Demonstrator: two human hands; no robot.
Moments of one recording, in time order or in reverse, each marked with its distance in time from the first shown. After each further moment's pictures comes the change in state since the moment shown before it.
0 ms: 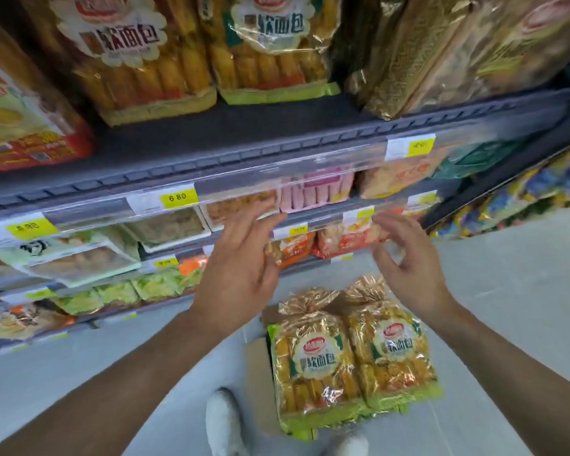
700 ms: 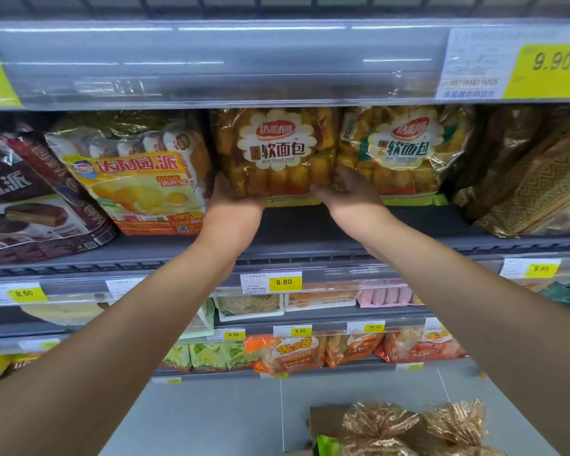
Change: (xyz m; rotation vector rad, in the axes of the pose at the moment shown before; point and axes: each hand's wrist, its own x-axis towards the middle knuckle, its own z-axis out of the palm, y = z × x) left_hand 0.103 -0.076 -0.159 -0.509 0.498 -0.672; right_hand 0.213 -0.232 0.119 0.217 -0.247 0.071
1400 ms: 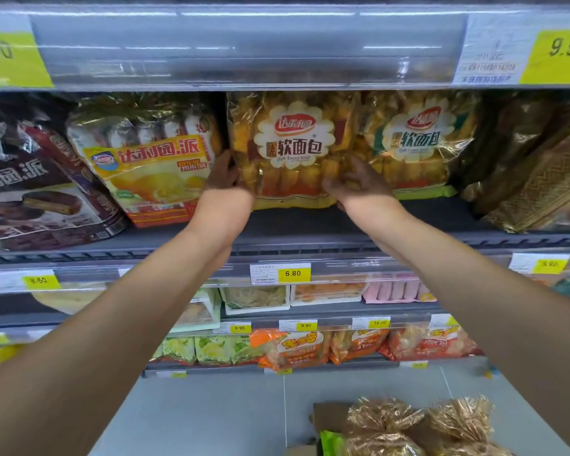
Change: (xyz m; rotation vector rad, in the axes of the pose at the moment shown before) left_hand 0.004 -0.006 -0.022 -0.124 -0.040 0.091; right_hand -0.011 0.002 -0.001 0.172 -0.010 0.053
